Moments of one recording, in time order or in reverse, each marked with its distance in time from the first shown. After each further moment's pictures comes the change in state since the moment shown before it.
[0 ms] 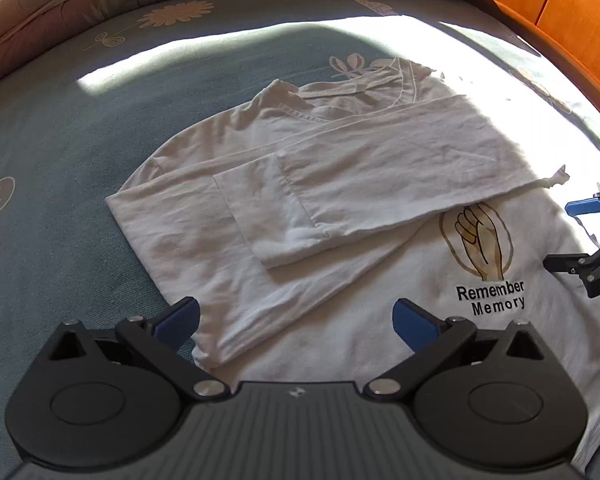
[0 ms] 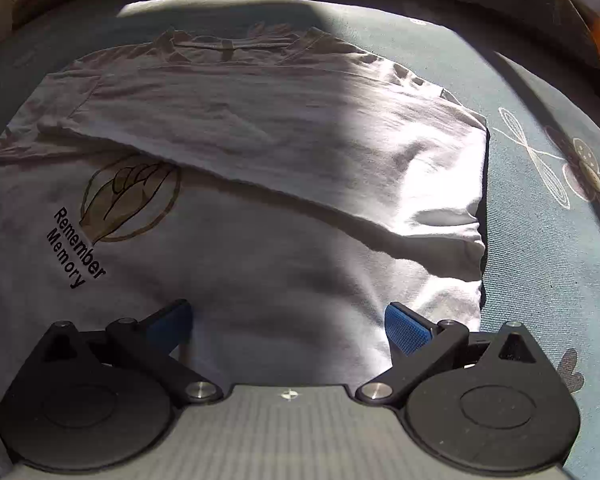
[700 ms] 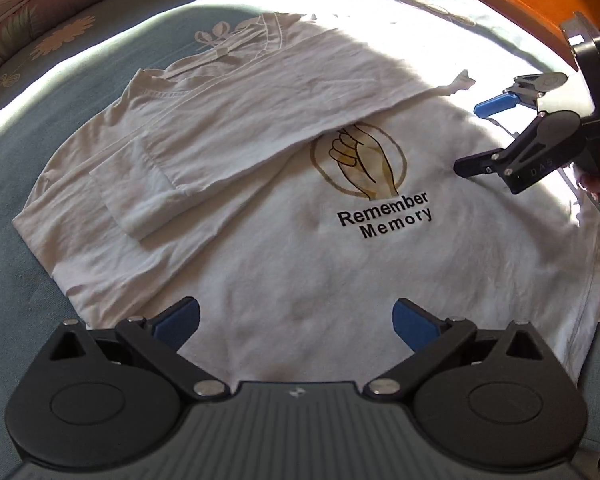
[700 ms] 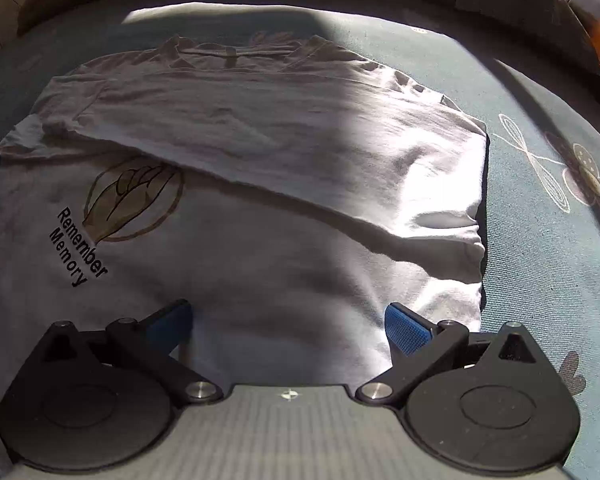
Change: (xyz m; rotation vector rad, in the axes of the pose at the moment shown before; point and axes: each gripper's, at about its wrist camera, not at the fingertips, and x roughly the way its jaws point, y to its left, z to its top) left arm -0.007 -0.077 -0.060 0.263 0.111 -0.145; right arm -0.002 -0.001 -0.005 -0.011 -0.037 0.009
